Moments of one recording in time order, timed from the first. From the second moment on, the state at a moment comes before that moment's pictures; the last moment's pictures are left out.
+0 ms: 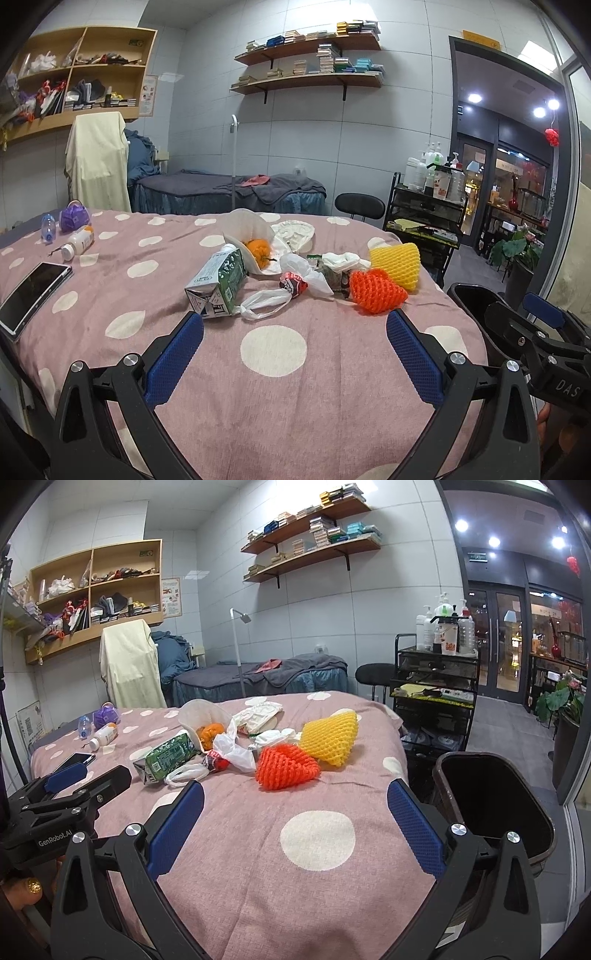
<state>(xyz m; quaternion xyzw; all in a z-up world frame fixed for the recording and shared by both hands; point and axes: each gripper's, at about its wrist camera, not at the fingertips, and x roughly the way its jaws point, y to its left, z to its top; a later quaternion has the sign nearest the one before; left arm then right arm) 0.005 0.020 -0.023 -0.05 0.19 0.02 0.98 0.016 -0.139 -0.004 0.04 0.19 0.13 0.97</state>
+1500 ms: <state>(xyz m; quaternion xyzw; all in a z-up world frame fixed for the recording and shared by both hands) 0.218 0.149 -0.065 -0.12 0.48 -0.04 0.87 0.232 -0.060 -0.055 -0.11 0.43 0.19 0.87</state>
